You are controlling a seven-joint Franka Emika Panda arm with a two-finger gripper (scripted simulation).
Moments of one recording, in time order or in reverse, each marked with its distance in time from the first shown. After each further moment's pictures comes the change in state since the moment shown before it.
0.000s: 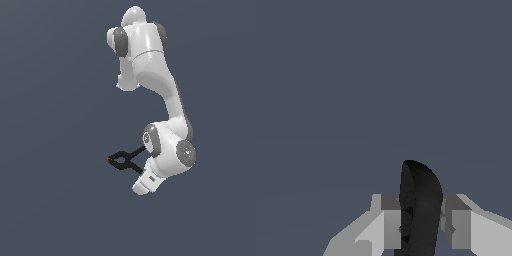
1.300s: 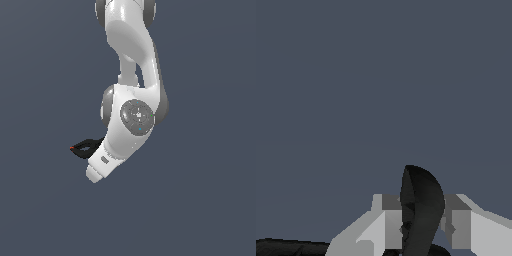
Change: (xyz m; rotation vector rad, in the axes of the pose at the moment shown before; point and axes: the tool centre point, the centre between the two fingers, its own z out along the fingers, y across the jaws) arm -0.151 0.089 -0.088 0.002 -0.001 0.000
